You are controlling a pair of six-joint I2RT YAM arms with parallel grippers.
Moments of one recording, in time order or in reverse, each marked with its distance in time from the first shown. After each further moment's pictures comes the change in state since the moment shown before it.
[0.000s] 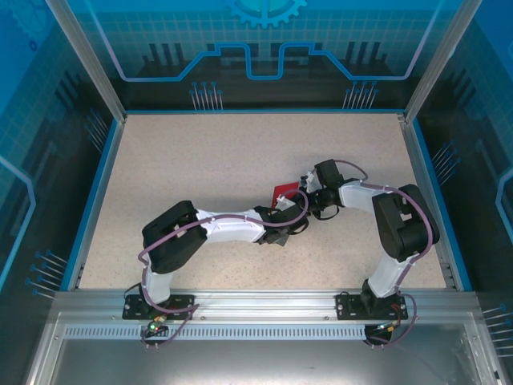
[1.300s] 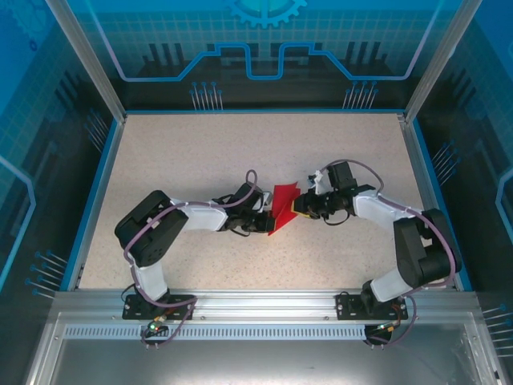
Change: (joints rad) left arm 0.340 -0.121 -0.367 0.568 0.803 -0.089; right arm -0.023 -0.218 -0.100 -0.031 -0.020 -0.084
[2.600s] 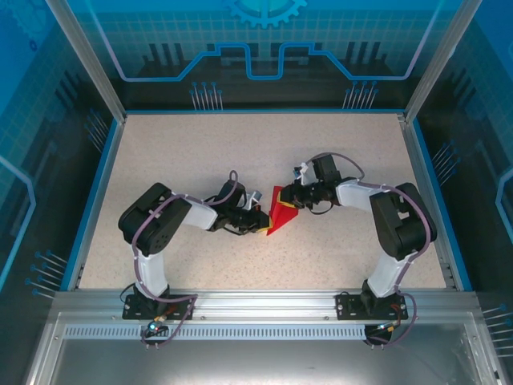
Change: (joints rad) left arm 0.143 0.082 -0.107 0.295 0.341 -0.257; right arm 0.043 0.233 0.124 0.208 -0.056 0.092
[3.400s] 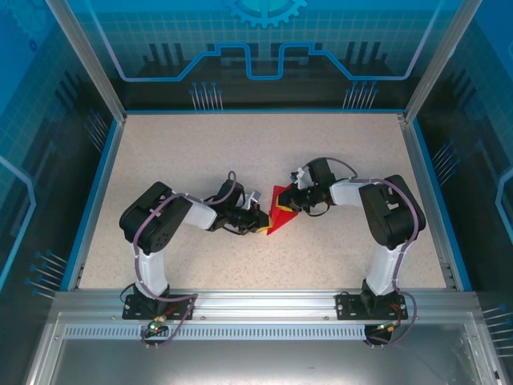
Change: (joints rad) left arm 0.014 0.015 -0.006 0.029 0.030 -0.049; right arm 0.010 0.116 0.022 0.027 0.000 0.012
